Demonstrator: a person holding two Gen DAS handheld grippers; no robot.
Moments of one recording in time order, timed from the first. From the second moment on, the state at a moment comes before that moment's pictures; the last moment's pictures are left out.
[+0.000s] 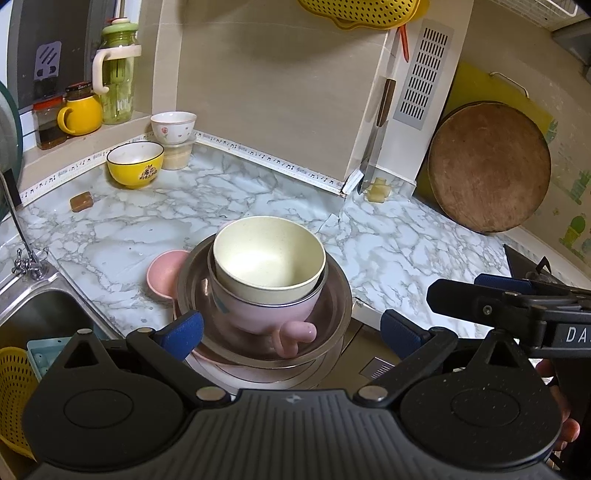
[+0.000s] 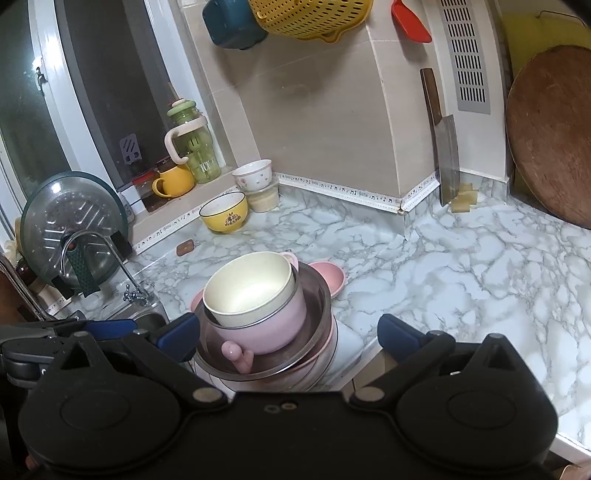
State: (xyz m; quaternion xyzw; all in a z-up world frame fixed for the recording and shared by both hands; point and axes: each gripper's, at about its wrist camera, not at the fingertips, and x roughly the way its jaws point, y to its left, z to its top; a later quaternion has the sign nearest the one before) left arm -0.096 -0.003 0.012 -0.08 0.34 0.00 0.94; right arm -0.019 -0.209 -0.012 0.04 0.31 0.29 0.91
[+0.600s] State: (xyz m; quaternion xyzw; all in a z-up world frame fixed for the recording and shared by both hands) left arm -0.089 0.003 0.016 -0.09 0.35 -0.01 0.93; right arm -0.015 -0.207 -0.006 0.05 0.31 0.29 0.90
